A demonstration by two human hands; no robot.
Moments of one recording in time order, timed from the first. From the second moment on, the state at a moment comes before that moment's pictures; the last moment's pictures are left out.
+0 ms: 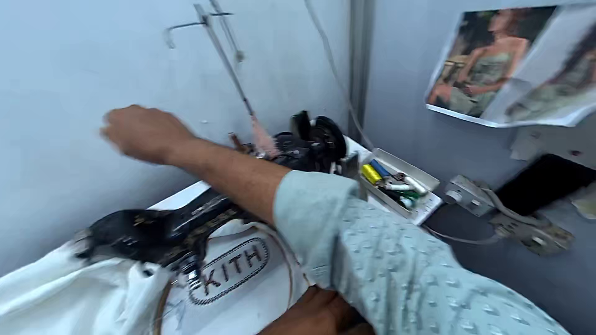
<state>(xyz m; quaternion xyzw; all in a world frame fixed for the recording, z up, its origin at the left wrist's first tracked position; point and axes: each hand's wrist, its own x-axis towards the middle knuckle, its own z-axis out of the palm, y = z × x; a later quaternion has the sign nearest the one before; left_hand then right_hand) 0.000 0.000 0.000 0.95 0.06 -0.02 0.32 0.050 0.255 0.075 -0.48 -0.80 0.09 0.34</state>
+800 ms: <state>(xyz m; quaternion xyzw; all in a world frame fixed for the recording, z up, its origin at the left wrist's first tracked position) -0.105 0.251 0.052 0.60 0.35 0.61 0.37 0.046 0.262 0.076 -0.43 -0.70 0.26 0.51</state>
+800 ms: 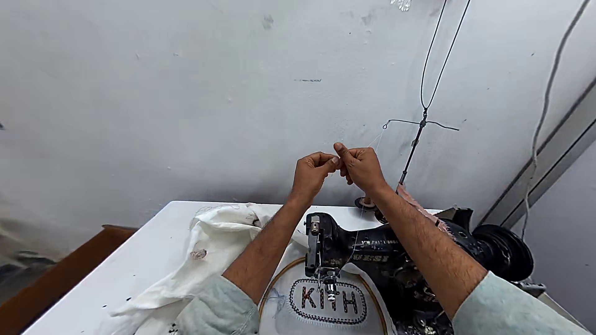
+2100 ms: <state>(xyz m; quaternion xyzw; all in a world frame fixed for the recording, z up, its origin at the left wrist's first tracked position) -0.123 0.272 0.072 0.77 0.29 0.53 -0.19 0.048 0.275 0.069 -0.46 -0.71 0.19 0.49</state>
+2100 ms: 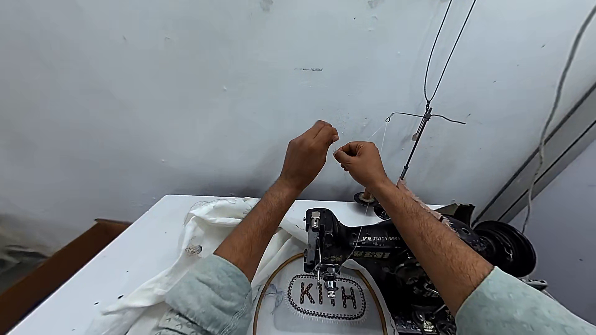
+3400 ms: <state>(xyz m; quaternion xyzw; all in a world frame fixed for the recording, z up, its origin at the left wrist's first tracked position) -0.102 0.272 0.042 0.48 0.44 0.64 0.41 0.048 0.269 0.069 -0.48 -0.73 0.10 0.48</state>
